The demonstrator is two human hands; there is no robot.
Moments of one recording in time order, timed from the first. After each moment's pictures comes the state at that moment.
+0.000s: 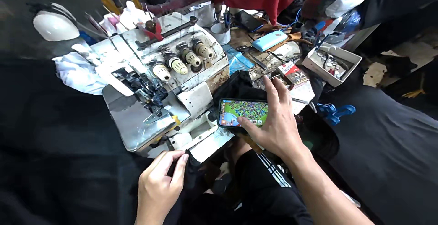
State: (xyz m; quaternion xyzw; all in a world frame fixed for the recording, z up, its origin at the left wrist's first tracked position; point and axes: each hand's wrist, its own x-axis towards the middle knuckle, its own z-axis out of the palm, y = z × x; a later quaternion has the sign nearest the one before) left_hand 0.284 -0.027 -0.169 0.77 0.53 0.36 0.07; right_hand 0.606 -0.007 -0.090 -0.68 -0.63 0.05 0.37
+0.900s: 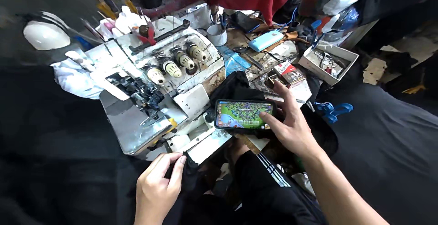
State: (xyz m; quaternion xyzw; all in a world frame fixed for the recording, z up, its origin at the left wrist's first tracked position) left_hand 0.284 -0.026 -0.170 0.77 0.52 0.36 0.08; right_hand 0.643 -0.023 -0.093 -0.61 -0.57 0.27 0.48
